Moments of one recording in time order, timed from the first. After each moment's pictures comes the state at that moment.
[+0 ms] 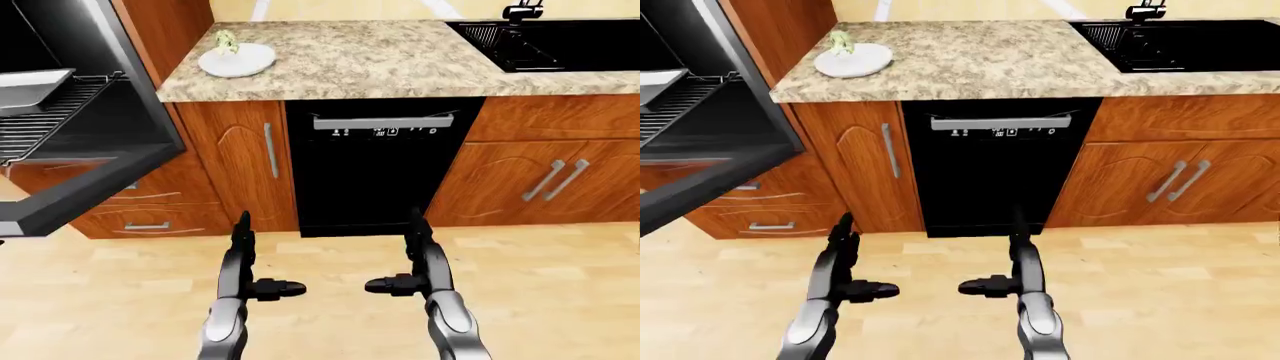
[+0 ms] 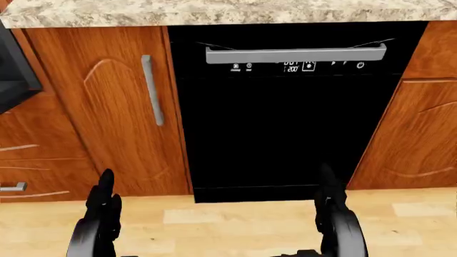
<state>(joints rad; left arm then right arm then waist) 0.03 0.02 0.04 0.09 -0.01 0.06 -0.04 0.03 -0.01 -0.04 0.09 0.01 0.06 0.04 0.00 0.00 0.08</state>
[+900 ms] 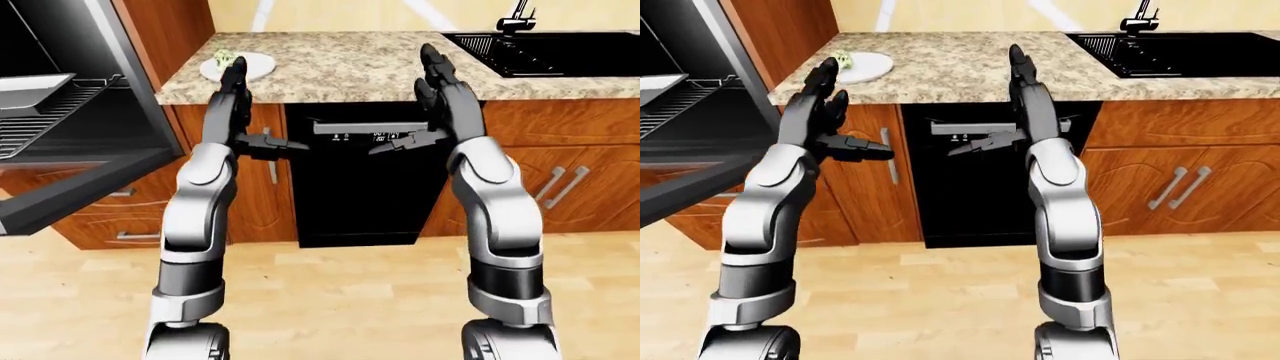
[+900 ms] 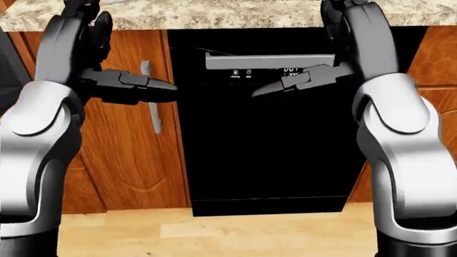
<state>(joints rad) -0.75 0.17 0.10 0.01 -0.05 0.58 -0.04 -0.72 -0.18 -0.11 -0.16 -0.03 0.67 0.12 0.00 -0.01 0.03</state>
